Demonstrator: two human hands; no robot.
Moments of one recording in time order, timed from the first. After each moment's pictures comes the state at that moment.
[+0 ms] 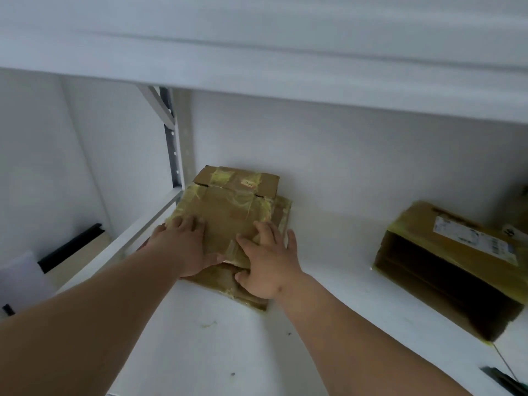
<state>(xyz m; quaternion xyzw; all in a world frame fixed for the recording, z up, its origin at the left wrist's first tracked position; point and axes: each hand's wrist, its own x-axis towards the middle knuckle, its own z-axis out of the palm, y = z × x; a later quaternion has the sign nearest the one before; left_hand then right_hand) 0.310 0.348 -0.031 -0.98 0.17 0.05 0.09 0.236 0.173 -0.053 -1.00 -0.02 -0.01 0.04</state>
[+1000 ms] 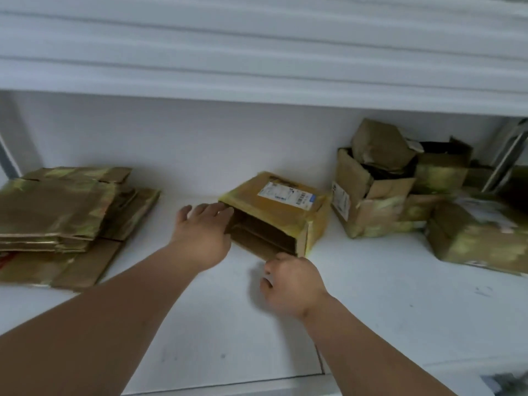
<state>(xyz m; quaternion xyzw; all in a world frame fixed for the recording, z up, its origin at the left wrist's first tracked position) 0.130 0.053 -0.017 -0.92 0.36 -0.11 -0.05 -0.010 -0.088 -0.064 -0.99 0.11 -0.05 0.06</state>
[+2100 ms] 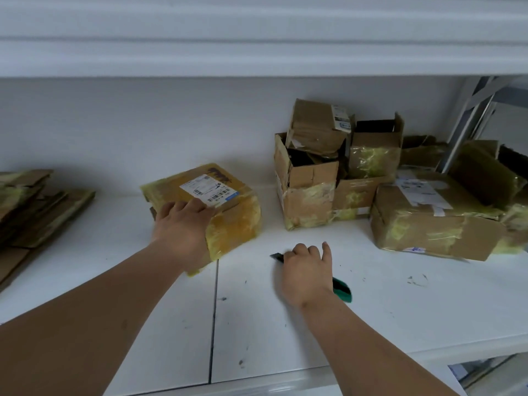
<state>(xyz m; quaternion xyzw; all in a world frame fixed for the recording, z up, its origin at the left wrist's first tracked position) 0.058 -0.084 -0.019 -0.92 0.36 -0.14 0.04 -0.090 -0.253 -0.090 -0.96 0.27 0.00 -0.01</state>
